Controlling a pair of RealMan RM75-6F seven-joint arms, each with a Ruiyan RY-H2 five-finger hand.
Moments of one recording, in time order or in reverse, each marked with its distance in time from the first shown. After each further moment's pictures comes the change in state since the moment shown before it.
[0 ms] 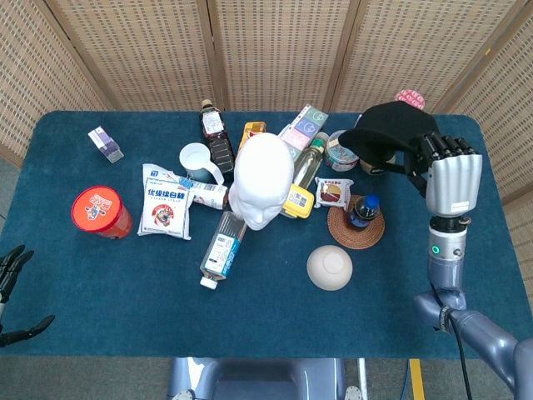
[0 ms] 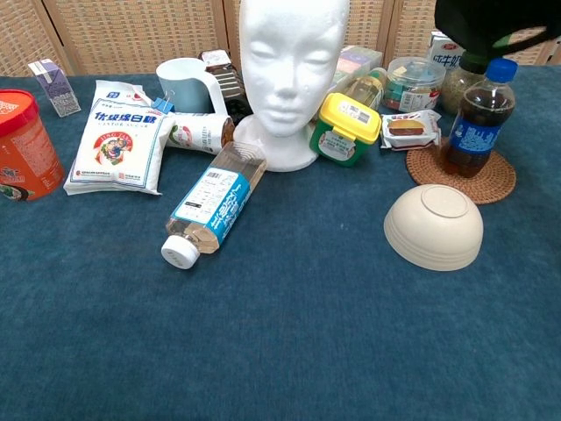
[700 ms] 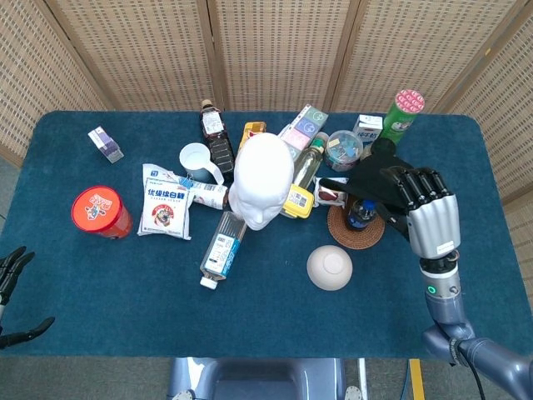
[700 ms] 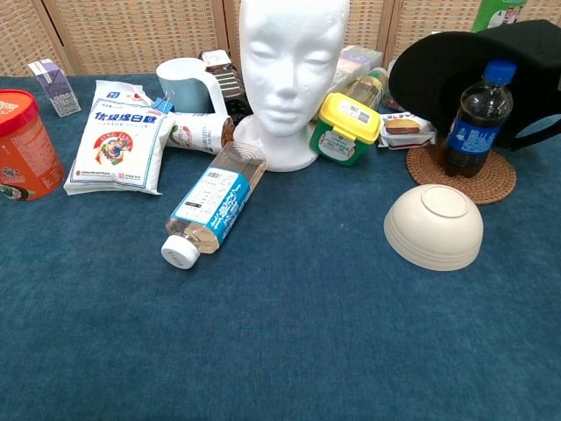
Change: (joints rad) left arm 0.002 0.006 0.007 0.003 0.013 0.006 -0.015; right arm -0.099 0.068 -0.140 -0.211 -0.185 0.124 -0.026
